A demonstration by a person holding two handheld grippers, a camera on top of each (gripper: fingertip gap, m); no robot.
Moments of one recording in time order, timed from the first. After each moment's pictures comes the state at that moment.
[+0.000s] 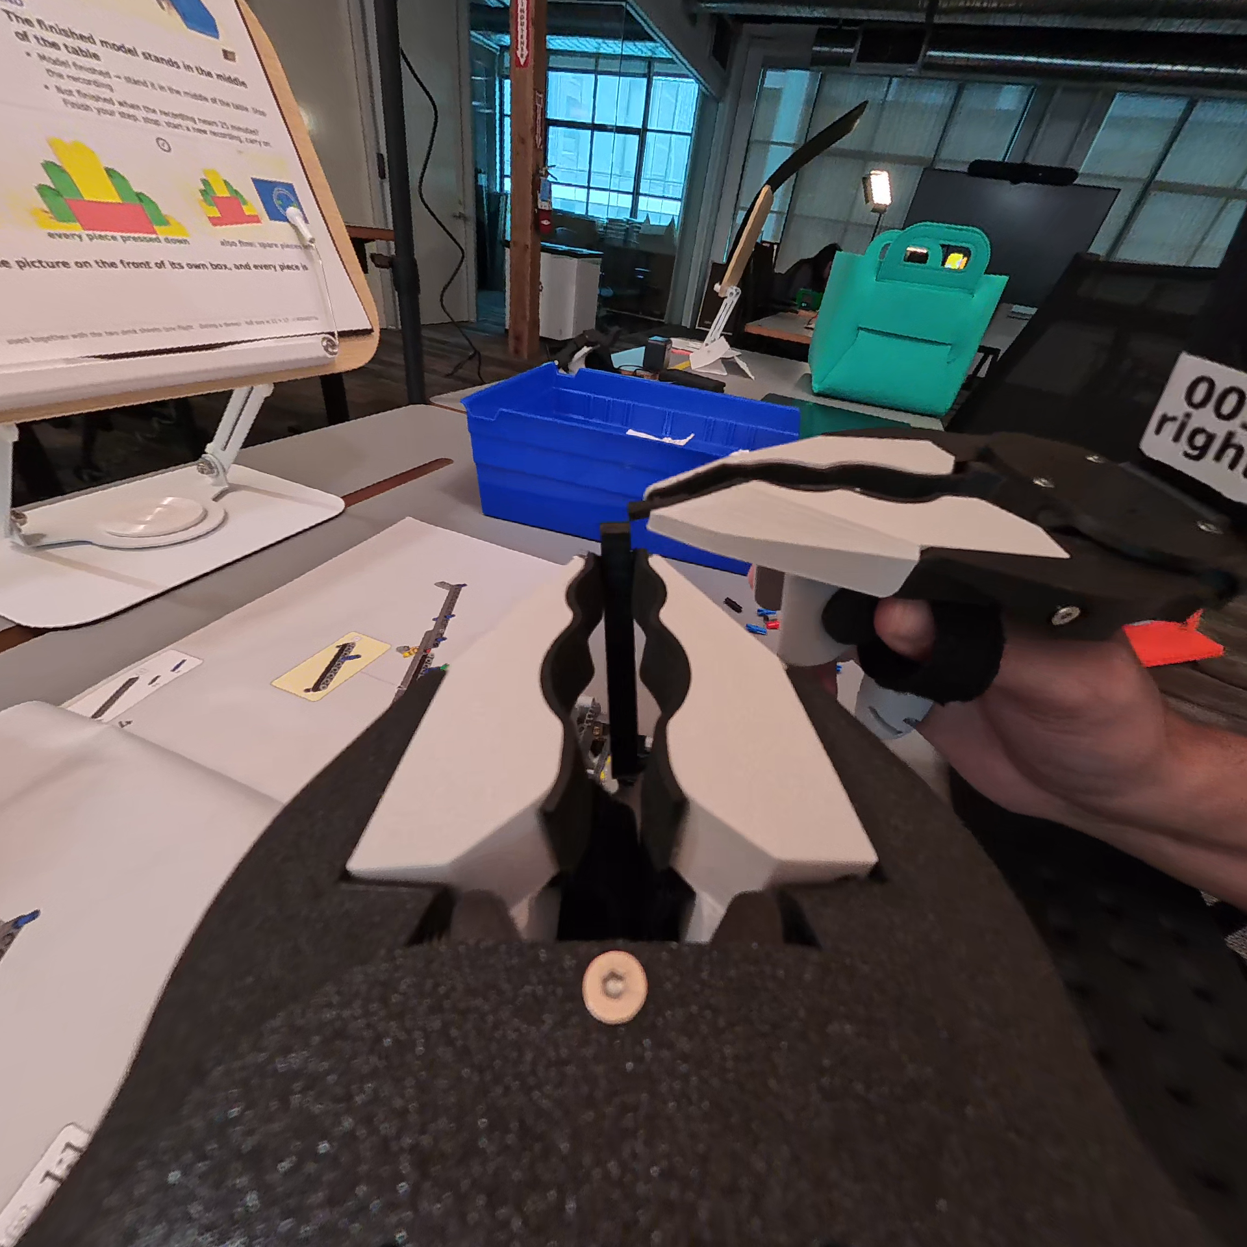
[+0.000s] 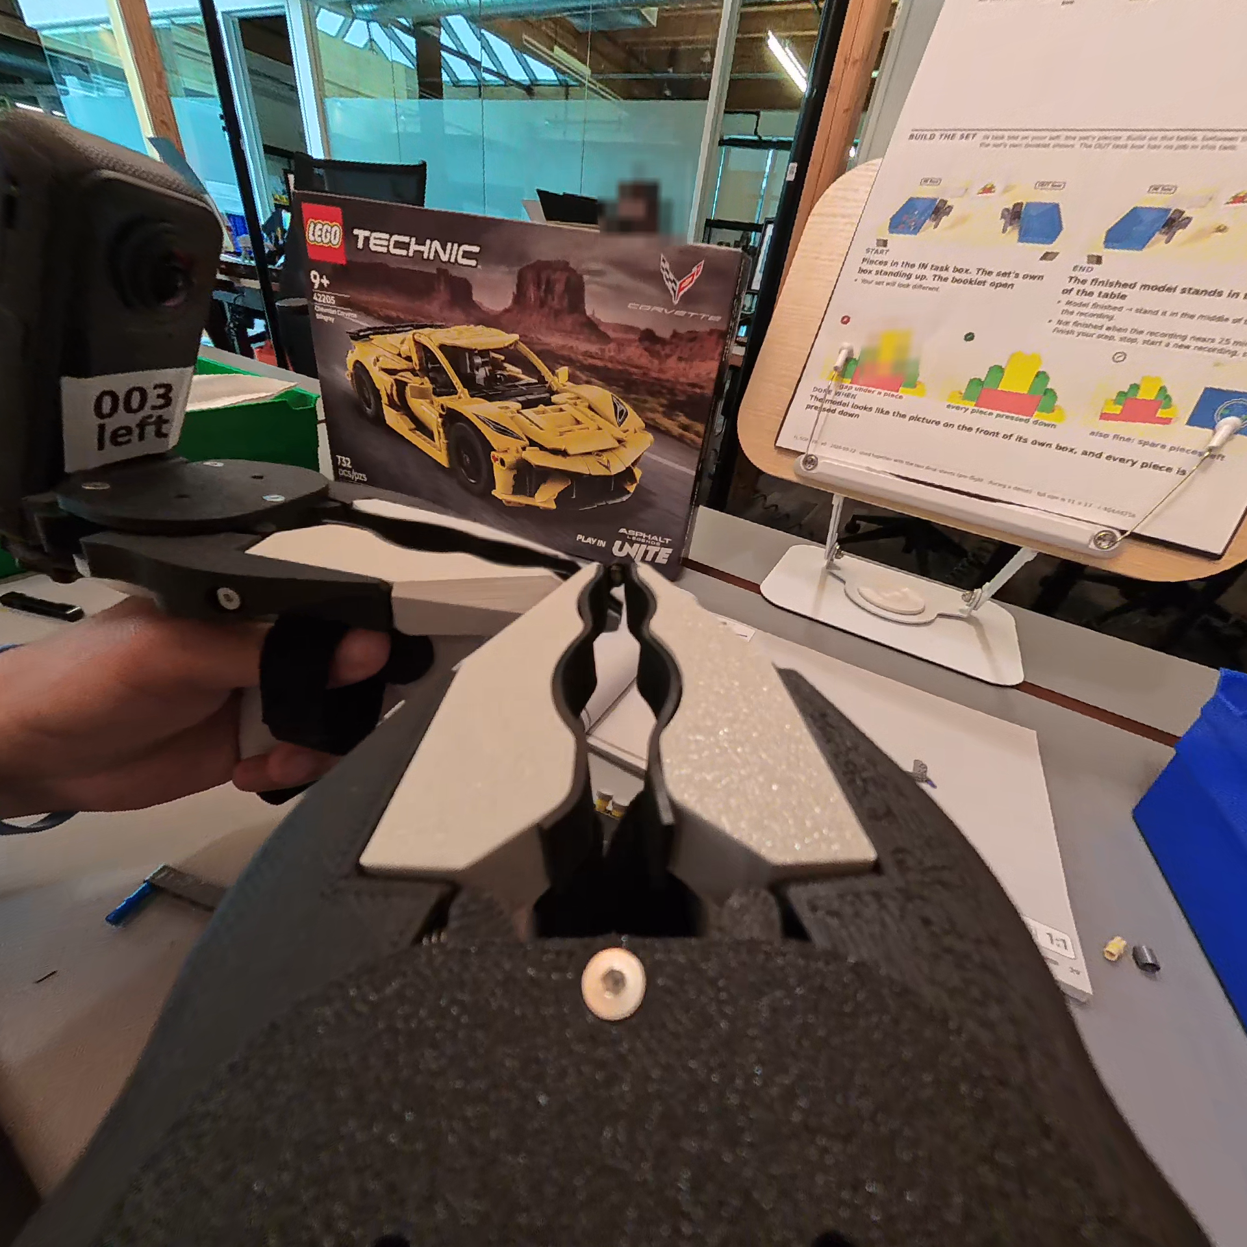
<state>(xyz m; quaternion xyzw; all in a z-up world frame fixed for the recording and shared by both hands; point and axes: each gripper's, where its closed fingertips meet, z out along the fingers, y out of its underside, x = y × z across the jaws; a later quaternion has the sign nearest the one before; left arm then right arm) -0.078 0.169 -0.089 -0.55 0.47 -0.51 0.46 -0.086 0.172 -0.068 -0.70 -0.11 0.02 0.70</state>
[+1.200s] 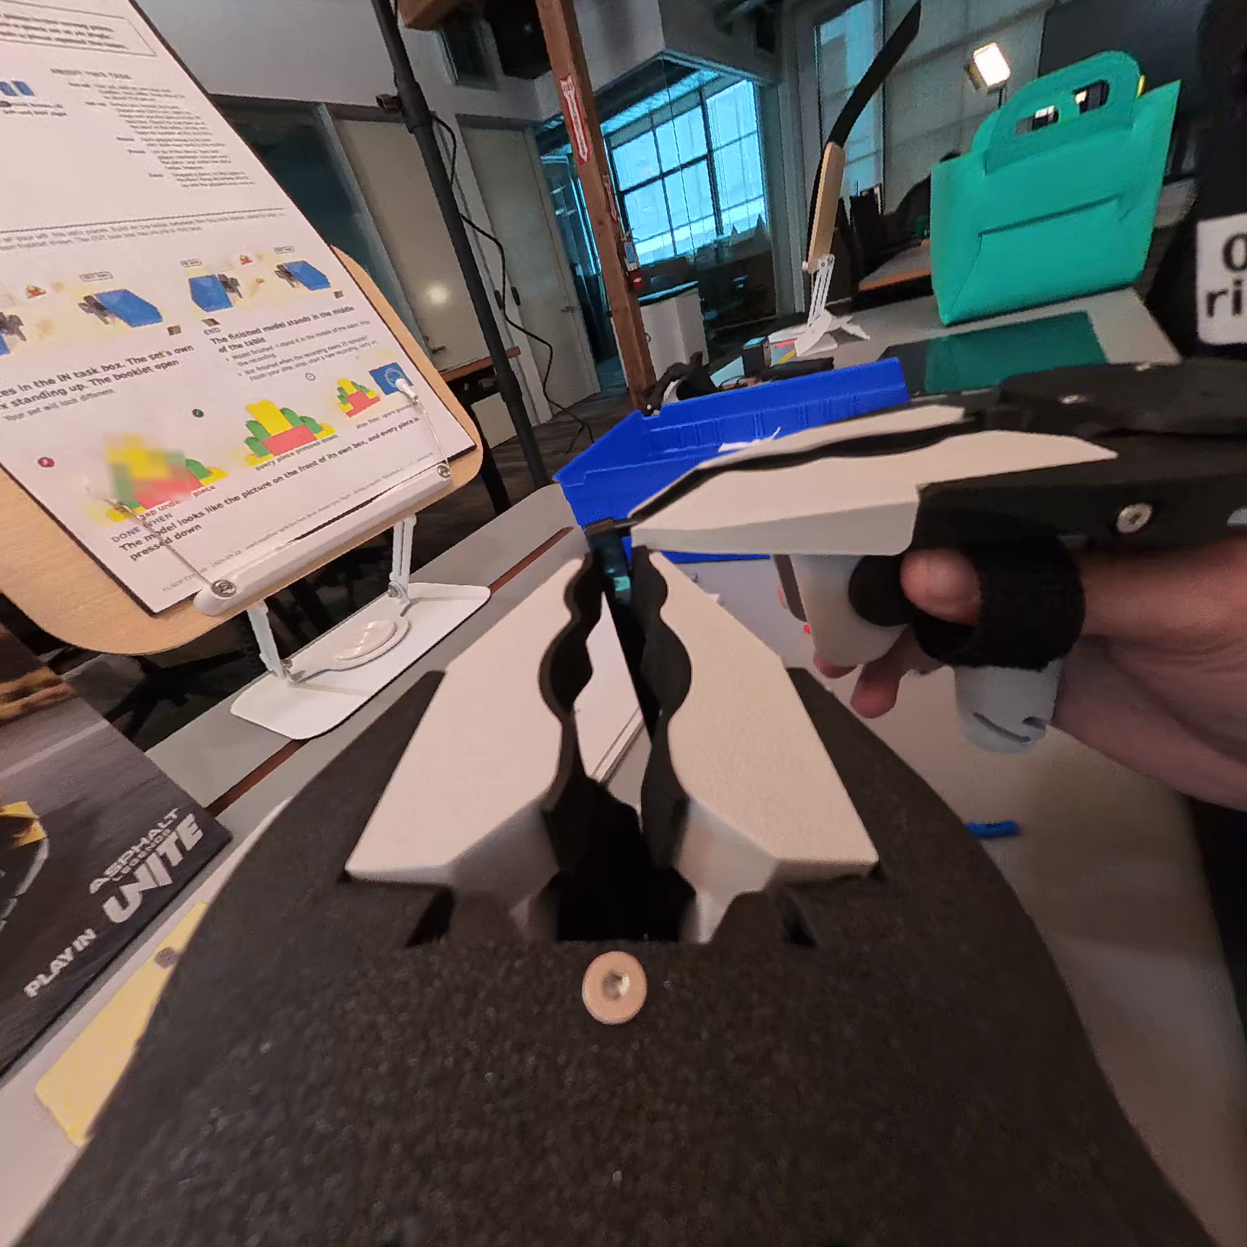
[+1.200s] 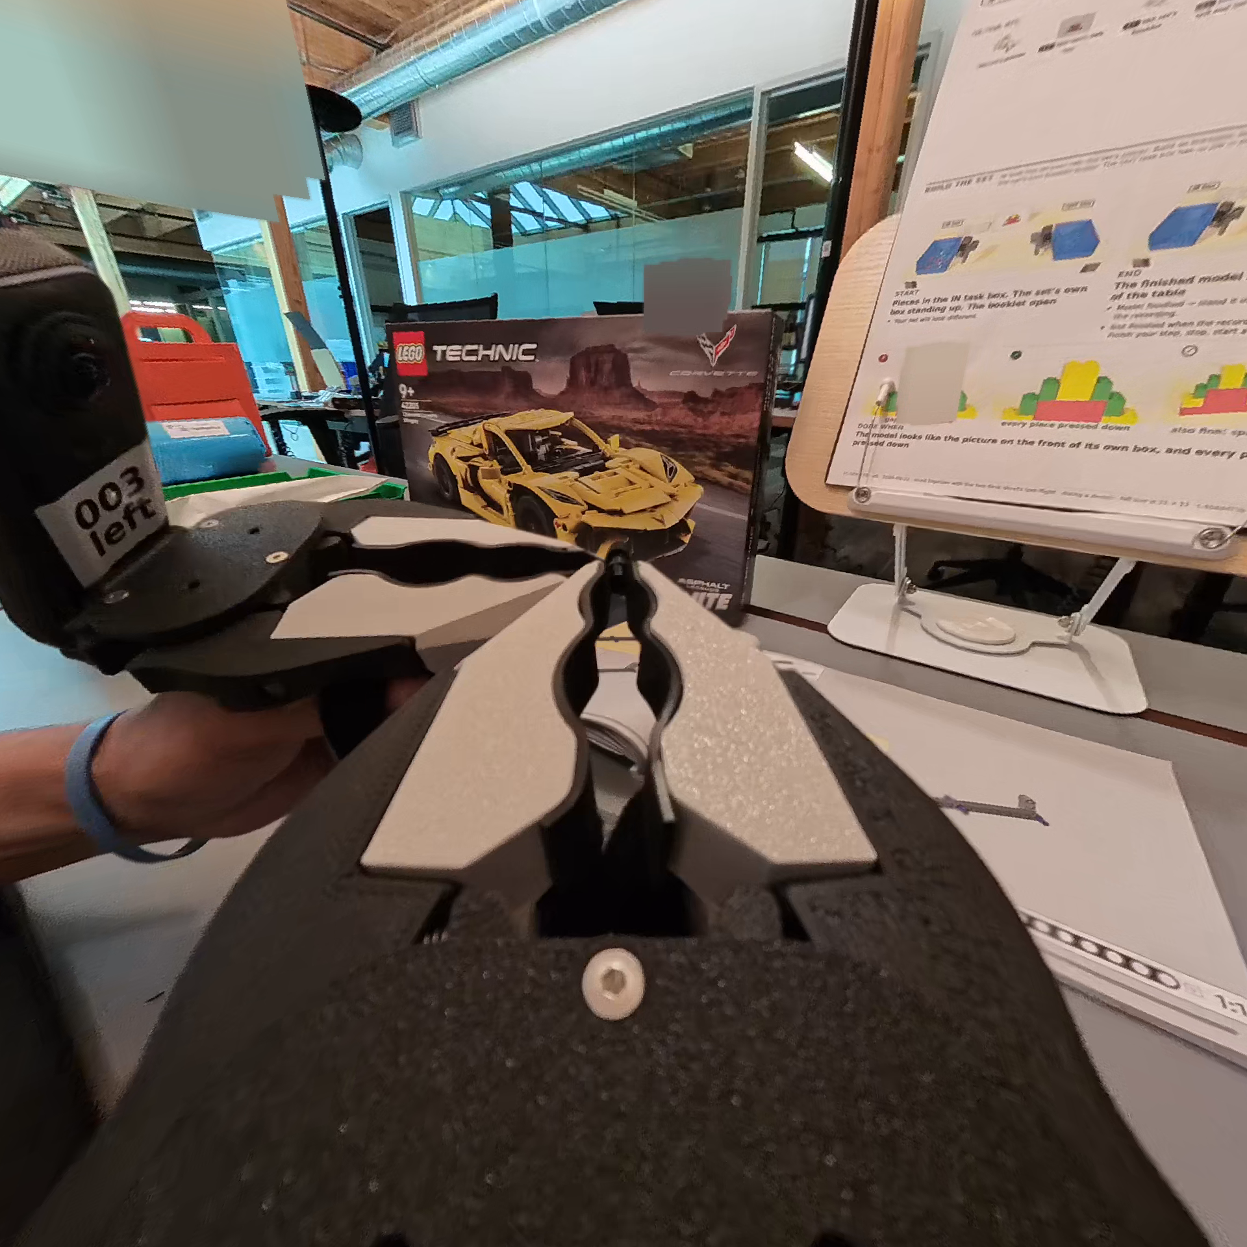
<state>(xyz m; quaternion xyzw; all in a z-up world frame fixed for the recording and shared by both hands) -0.082 0.164 -0.076 -0.48 0.51 -0.38 0.61 -0.095 0.162 -0.062 -0.66 -0.09 0.10 0.74</state>
